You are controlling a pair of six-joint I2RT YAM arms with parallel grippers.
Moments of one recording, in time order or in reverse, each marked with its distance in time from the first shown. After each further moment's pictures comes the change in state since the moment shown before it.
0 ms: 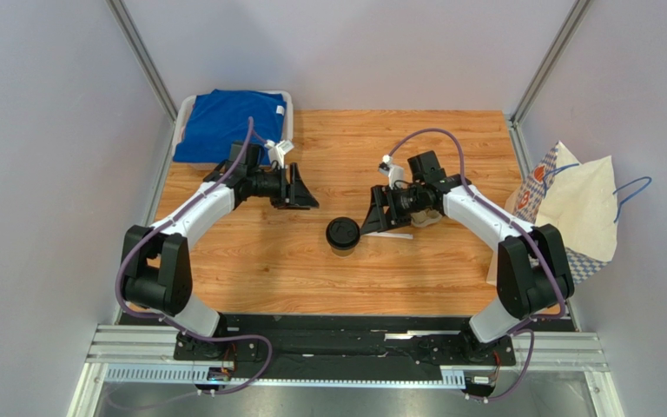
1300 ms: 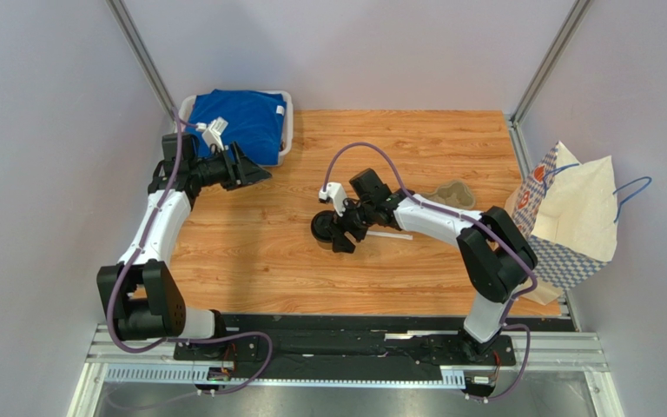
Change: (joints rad) left arm 0.366 -0.184 -0.004 0.012 0.068 0.027; right arm 0.327 0.176 0.040 0.204 0.291 -0.533
